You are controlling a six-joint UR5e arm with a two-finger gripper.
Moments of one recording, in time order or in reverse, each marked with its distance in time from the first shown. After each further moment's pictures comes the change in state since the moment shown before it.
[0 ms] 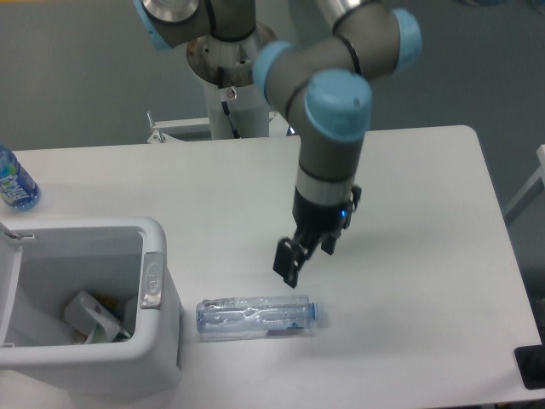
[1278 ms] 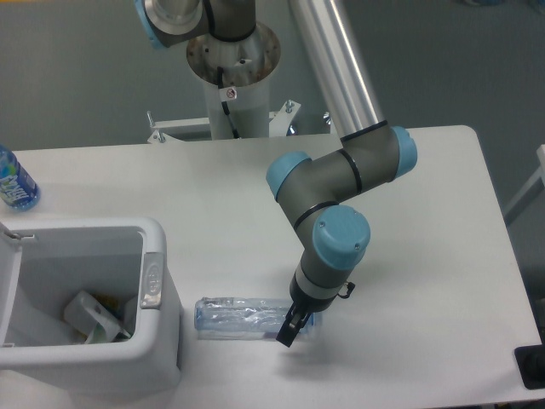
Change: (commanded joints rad) arm -0.060 -0.201 0.087 -0.003 0.005 -0.203
